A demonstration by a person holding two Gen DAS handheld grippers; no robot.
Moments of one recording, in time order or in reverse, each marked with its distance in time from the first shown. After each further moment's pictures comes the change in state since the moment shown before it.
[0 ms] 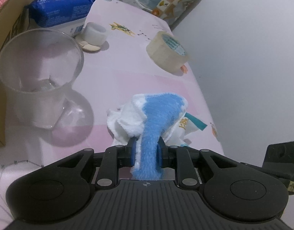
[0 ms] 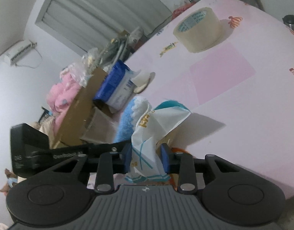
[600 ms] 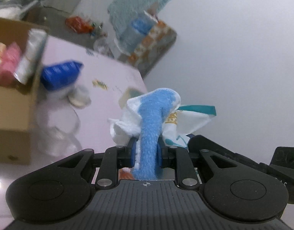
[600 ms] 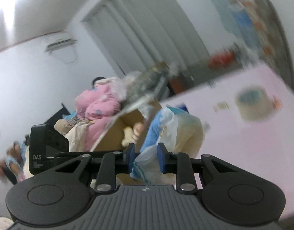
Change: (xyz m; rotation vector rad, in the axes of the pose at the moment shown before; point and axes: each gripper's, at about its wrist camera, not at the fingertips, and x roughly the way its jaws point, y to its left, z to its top) left arm -0.121 -0.033 -0.004 0.029 -0.240 -0.130; right arm -0.067 0.147 0.002 -0.349 -0.204 0.071
